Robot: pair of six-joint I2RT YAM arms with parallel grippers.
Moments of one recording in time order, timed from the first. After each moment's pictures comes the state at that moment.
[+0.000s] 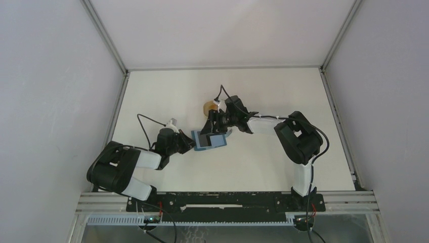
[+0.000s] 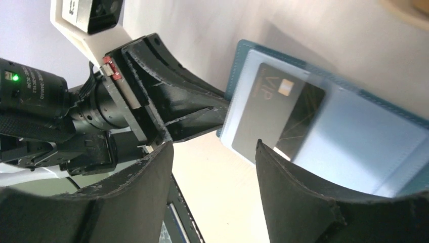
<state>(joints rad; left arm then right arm) -0.36 1.48 0.26 0.64 0.24 -0.86 0.66 1.93 1.13 0.15 -0.66 0.70</state>
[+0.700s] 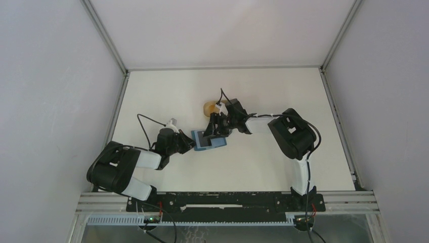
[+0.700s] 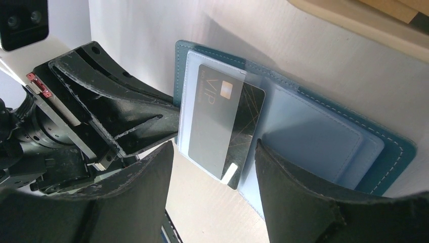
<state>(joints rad) -0.36 1.48 0.26 0.64 0.24 -0.86 0.64 2.03 1.14 0.15 -0.63 0.69</state>
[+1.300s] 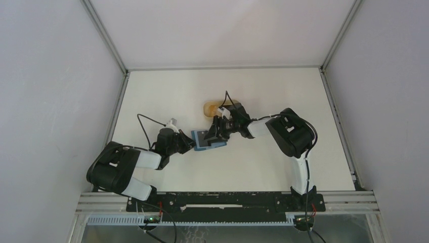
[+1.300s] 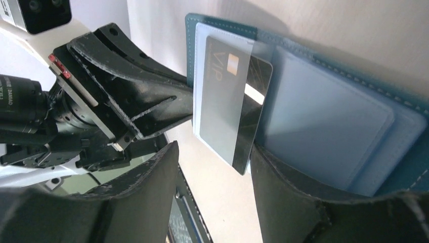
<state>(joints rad) -0.36 1.48 0.26 0.63 0.24 -0.86 0.63 2.06 1.06 0.33 -0.77 0.85</state>
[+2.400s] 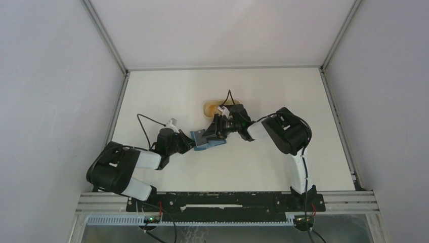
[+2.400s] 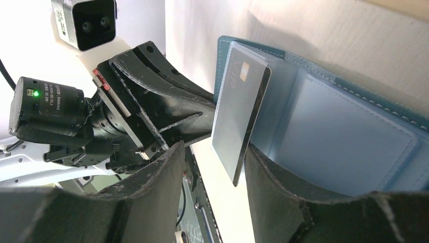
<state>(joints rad) -0.36 1.48 0.26 0.63 0.24 -0.86 0.62 2.12 1.01 0.63 -0.83 1.04</state>
